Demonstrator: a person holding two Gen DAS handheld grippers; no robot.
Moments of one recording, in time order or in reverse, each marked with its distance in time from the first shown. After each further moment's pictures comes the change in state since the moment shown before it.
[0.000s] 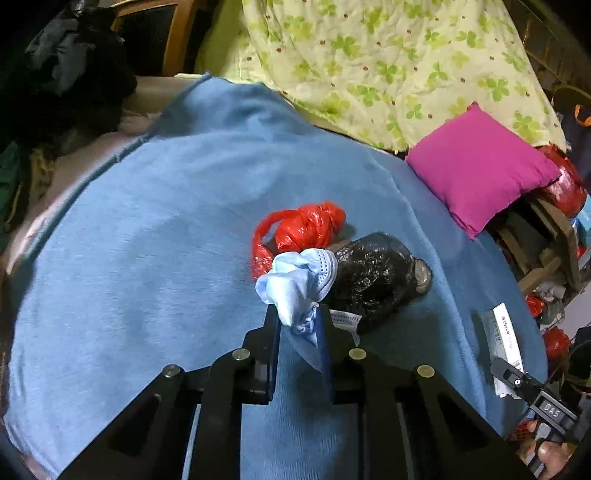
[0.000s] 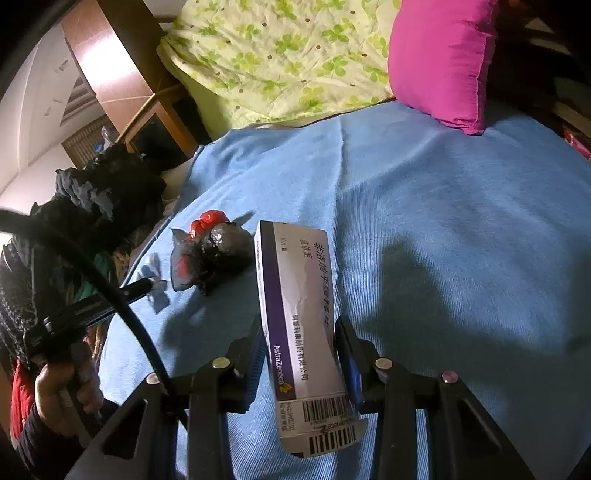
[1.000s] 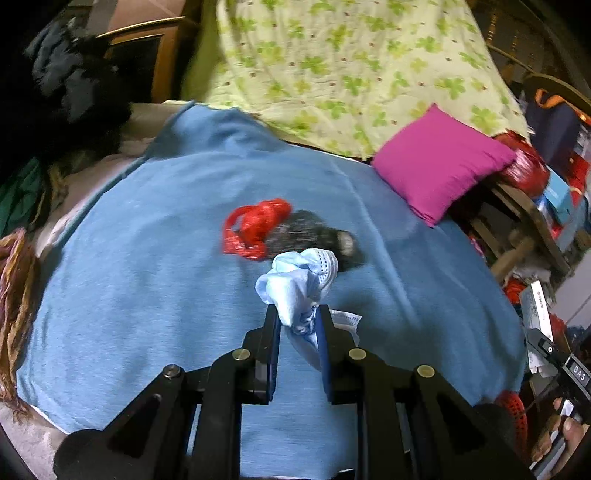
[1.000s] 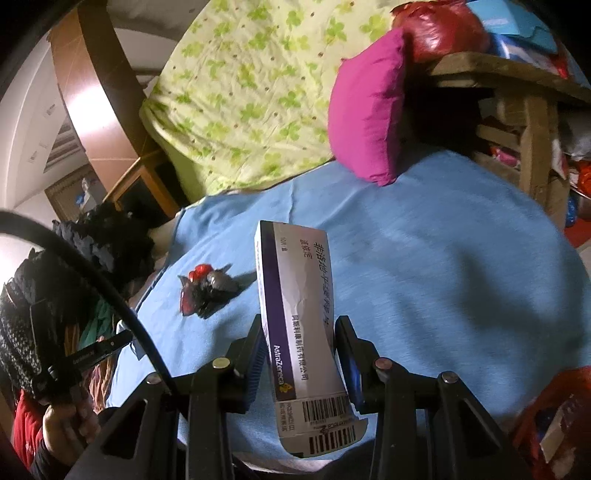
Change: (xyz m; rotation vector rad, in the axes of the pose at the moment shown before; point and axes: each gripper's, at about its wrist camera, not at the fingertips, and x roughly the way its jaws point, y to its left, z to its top) left arm -0.077 -0.052 -0.049 0.079 -0.062 -0.039; right arm -0.154 -0.028 -0.033 0.098 -0.223 -0.112
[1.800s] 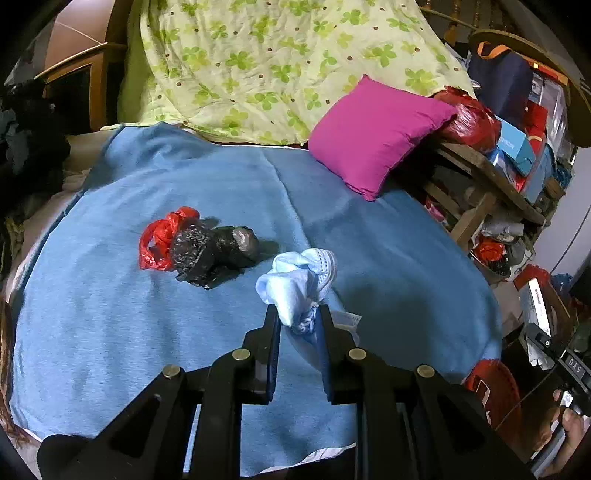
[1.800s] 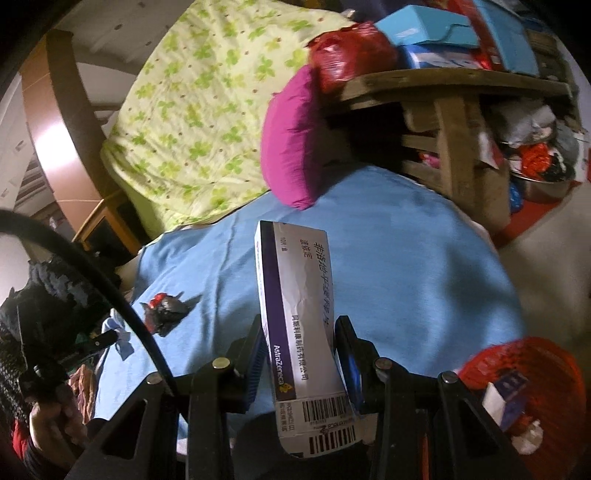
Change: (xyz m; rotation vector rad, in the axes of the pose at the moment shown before) left arm -0.001 -0.089 -0.003 0.169 0.043 -0.092; right arm -0.088 -0.077 -0.023 0.123 -0.096 -0.156
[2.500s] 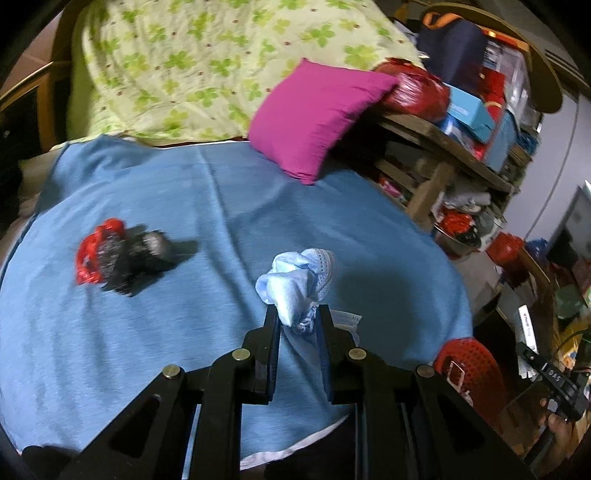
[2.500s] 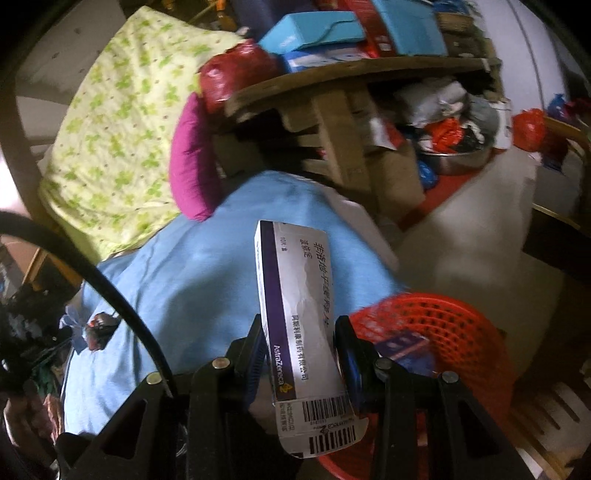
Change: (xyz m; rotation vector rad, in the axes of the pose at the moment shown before) left arm 0.013 -0.079 -0.004 0.123 0.038 -0.125; right arm -0.062 -0.110 -0.029 0.169 -0.031 -0.243
